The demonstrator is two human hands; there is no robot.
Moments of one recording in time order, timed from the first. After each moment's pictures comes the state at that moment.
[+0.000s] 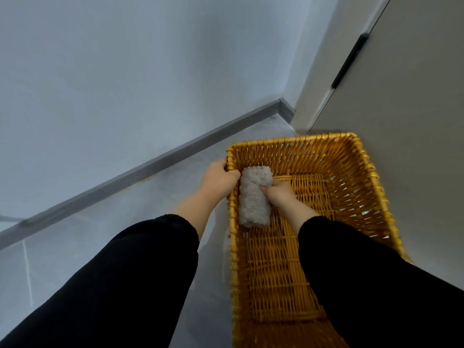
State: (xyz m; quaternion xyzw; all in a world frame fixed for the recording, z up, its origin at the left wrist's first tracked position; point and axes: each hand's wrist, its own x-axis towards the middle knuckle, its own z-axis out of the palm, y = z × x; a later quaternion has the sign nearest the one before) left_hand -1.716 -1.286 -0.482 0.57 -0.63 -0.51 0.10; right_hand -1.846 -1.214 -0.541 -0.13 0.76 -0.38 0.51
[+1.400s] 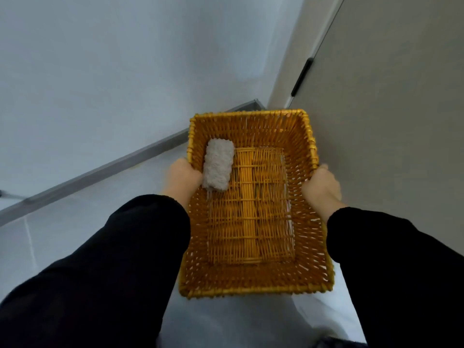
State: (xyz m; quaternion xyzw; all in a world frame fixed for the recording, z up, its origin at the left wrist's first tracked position) left_hand -1.686 -1.256 -0.428 0.65 -0.67 -0.35 0.04; right_hand -1.928 -1.113 -0.398 -0.24 0.94 -0.07 0.21
